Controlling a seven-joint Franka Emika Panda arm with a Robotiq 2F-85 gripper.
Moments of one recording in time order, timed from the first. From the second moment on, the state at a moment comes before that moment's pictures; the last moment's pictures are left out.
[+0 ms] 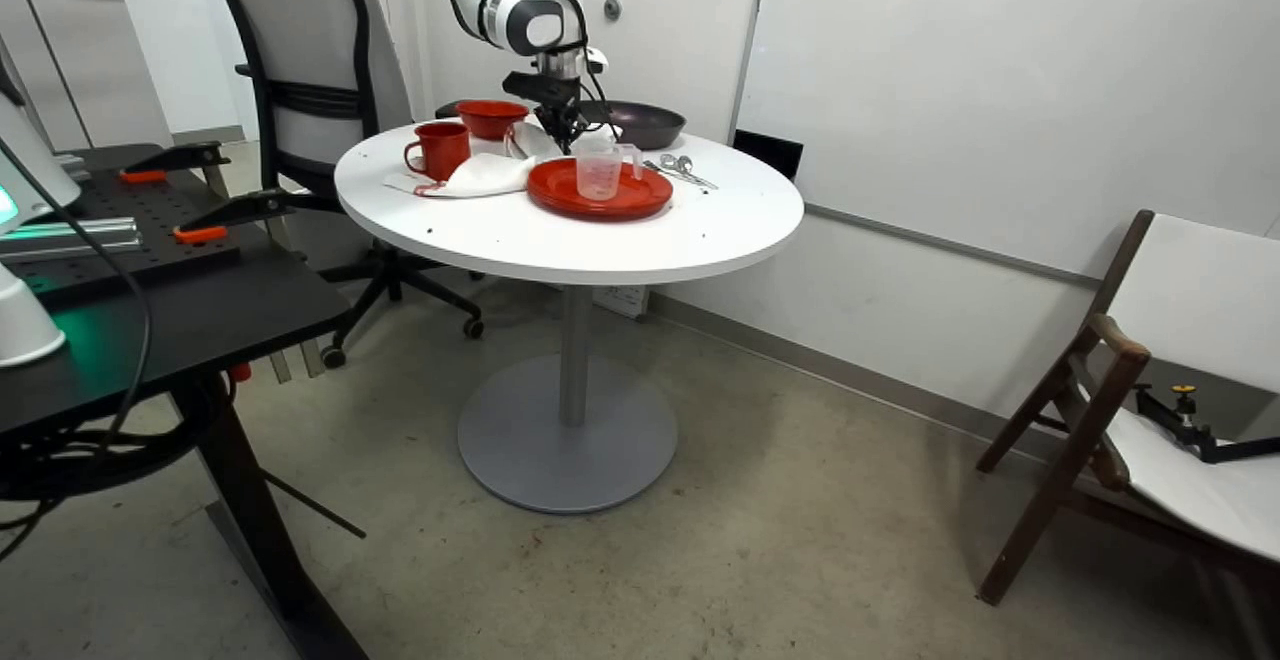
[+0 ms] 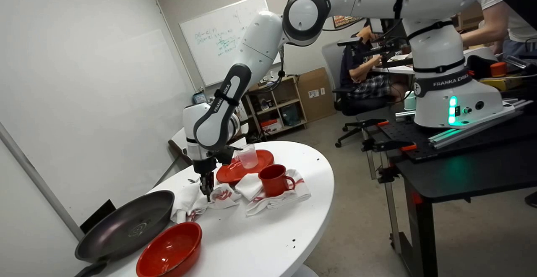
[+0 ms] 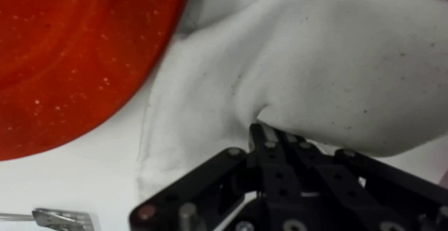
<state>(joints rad) -0.05 1.17 0.12 -1.18 -0.01 2.57 -0.23</state>
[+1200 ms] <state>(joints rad) -0.05 1.17 0.25 -1.23 0.02 2.58 -0.23</state>
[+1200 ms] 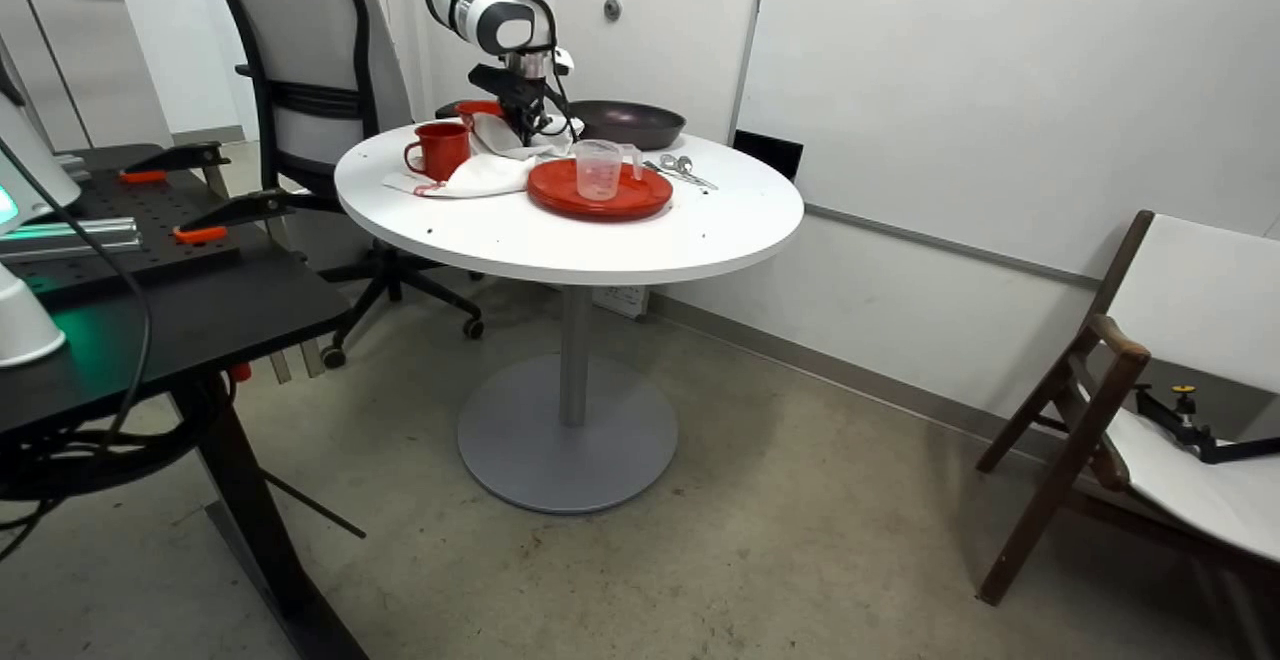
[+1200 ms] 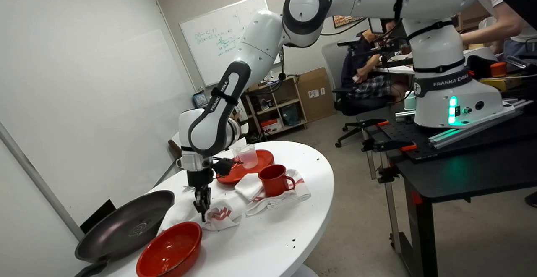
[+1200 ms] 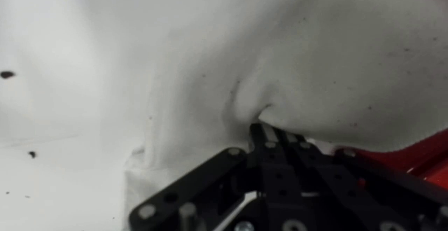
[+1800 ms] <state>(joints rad) -0.03 1.16 0.22 -1.23 0.01 2.58 -0.23</state>
